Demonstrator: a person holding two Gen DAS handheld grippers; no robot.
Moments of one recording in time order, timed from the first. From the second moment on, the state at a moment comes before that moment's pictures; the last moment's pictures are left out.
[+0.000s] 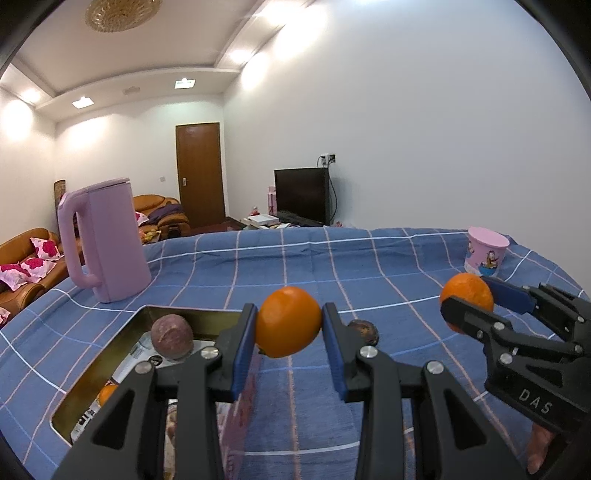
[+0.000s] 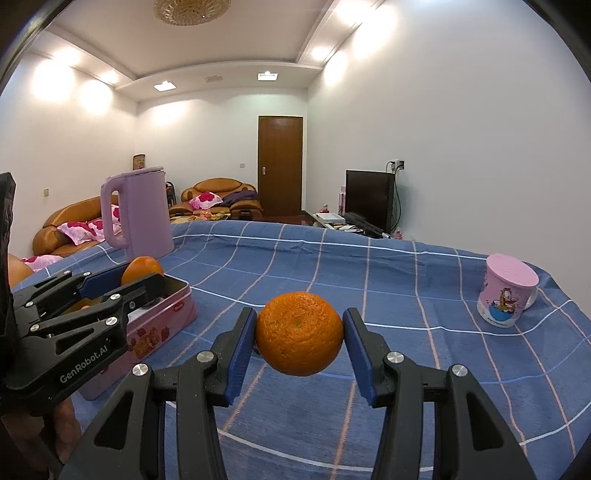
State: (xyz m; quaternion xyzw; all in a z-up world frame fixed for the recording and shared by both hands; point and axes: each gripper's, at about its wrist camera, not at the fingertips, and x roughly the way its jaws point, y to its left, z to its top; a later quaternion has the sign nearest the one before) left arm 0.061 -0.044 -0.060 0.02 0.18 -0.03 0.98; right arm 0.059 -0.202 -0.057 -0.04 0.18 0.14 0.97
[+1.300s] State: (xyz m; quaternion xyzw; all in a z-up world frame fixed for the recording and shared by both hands) left arm 0.073 0.065 -0.056 -0.01 0.22 0.06 0.97; right arm 0.089 -0.083 -0.056 -0.08 0.20 0.24 0.95
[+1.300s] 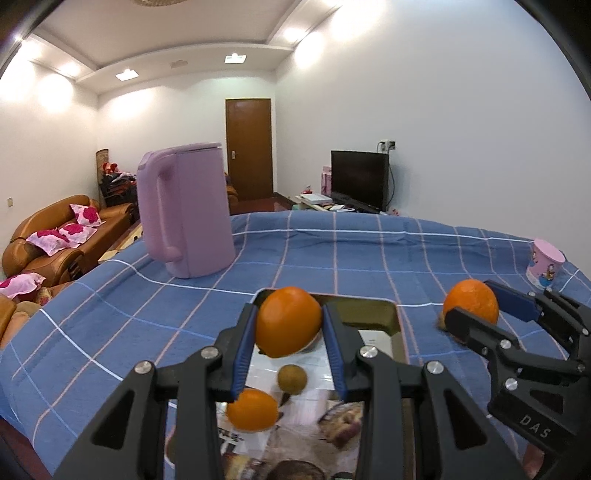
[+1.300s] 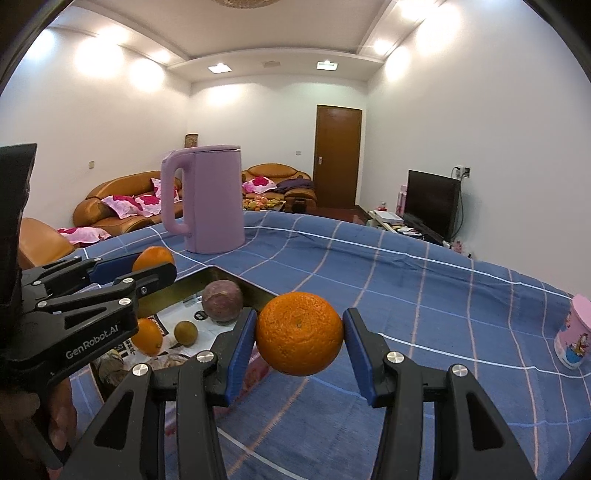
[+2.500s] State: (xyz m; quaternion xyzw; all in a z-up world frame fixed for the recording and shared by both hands) left arm 0.104 0.099 -0.073 -0.02 0.29 0.07 0.96; right arm 0.117 -0.027 -0.073 -0.09 0.24 0.28 0.92
